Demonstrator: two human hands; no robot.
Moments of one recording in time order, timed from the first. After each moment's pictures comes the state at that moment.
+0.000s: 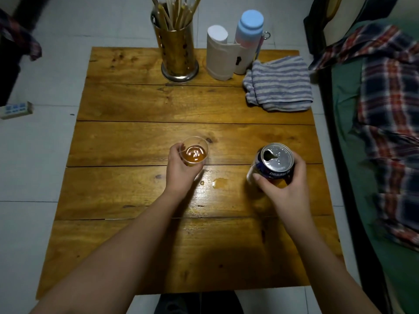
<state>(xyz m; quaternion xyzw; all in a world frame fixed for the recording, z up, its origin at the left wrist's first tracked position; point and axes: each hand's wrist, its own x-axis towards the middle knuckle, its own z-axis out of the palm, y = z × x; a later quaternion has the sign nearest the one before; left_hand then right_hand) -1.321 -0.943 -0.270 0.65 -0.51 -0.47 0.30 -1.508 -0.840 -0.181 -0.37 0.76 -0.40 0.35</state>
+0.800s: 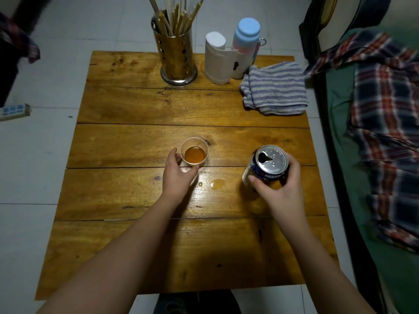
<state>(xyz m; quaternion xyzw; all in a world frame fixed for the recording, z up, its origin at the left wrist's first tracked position) -1.315 -0.935 -0.272 0.67 -0.52 -0.46 0.27 -1.502 -0.839 -0.170 -0.38 0.76 -0.41 0.34</state>
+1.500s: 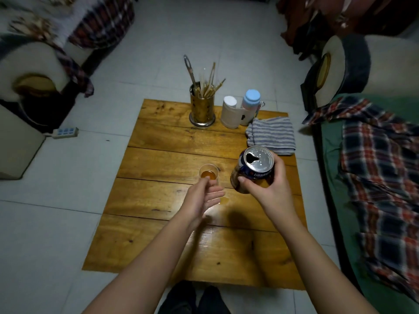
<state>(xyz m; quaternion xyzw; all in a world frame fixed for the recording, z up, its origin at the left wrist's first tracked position) -1.322 -0.869 -0.099 0.56 -0.22 -0.73 0.33 -1.473 -0.832 -0.031 -0.49 0.66 -0.44 0.36</state>
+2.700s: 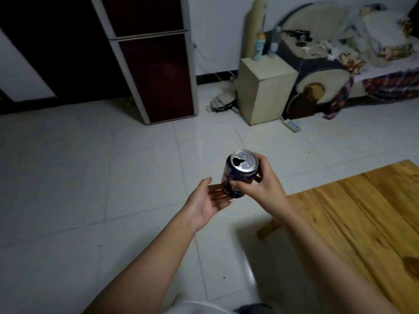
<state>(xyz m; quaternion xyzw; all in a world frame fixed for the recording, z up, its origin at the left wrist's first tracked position) -0.993 -0.434 -0.014 0.50 0.14 -0.45 0.72 -1.070 -0.569 0.025 -0.79 0.17 -0.12 0.58</state>
